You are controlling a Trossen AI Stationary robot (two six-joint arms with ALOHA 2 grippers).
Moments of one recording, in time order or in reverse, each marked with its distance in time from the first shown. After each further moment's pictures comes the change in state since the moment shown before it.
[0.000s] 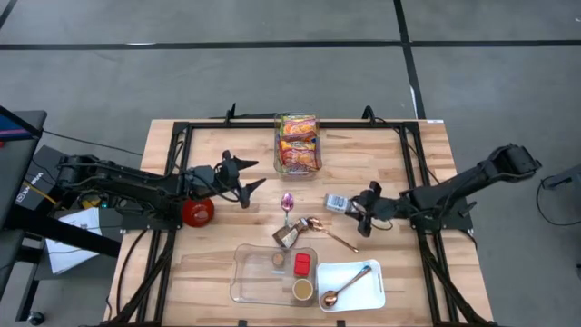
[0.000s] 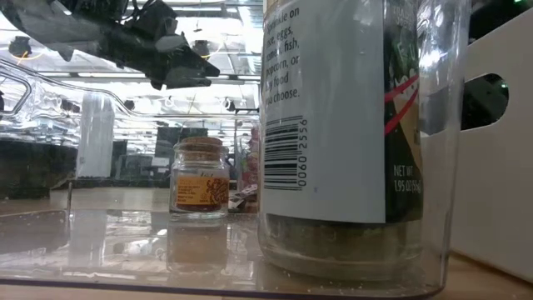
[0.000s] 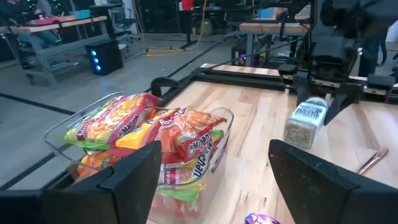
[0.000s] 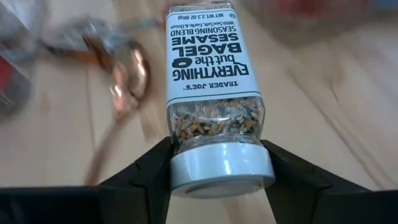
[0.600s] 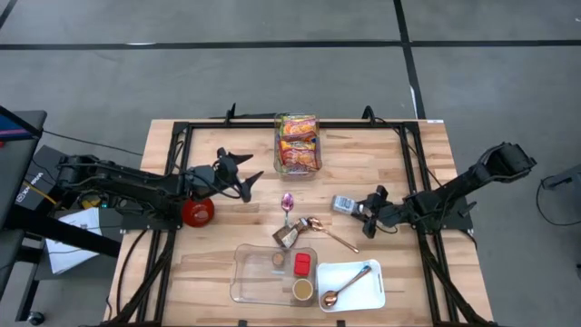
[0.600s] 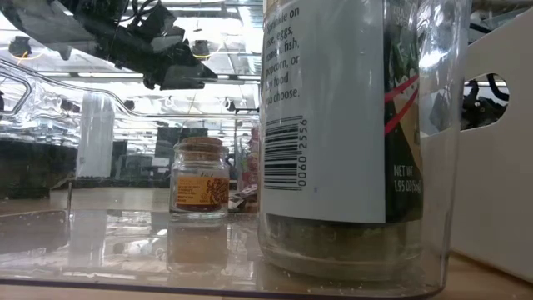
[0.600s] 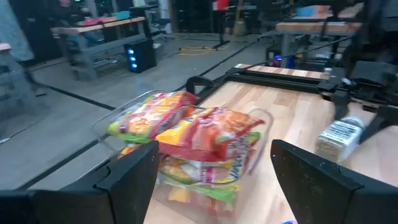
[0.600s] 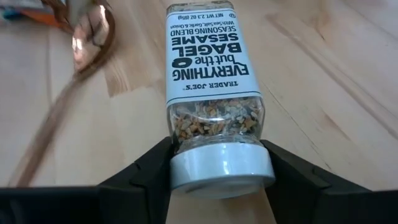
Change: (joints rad) left arm 0.000 0.000 0.000 -0.003 -0.146 -0.004; right arm 0.059 0.083 -0.184 0.208 0.068 0.114
